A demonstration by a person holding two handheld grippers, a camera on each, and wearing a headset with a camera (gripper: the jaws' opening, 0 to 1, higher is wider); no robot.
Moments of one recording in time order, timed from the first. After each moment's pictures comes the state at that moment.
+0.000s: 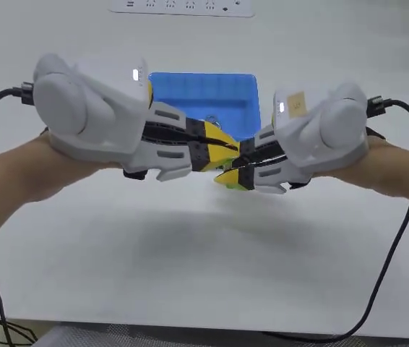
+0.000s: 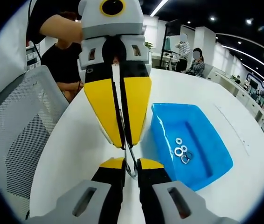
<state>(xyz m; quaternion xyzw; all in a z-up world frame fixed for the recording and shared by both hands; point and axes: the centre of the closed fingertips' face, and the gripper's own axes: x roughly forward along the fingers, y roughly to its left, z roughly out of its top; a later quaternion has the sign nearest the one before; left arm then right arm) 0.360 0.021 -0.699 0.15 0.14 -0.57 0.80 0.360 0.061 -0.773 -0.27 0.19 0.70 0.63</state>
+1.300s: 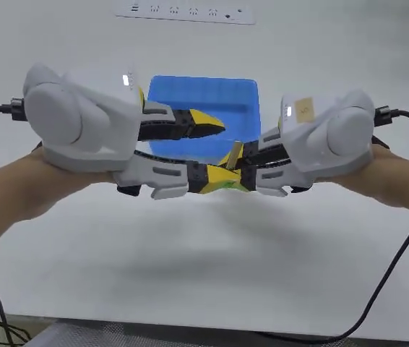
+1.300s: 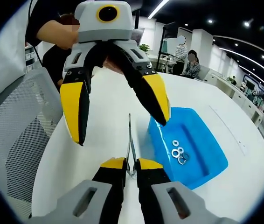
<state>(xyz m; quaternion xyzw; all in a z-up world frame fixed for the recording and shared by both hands) 0.354 0.031 -0.691 0.11 0.15 -0.52 0.84 0.359 0.057 -0.764 -0.26 0.18 0.69 0.65</state>
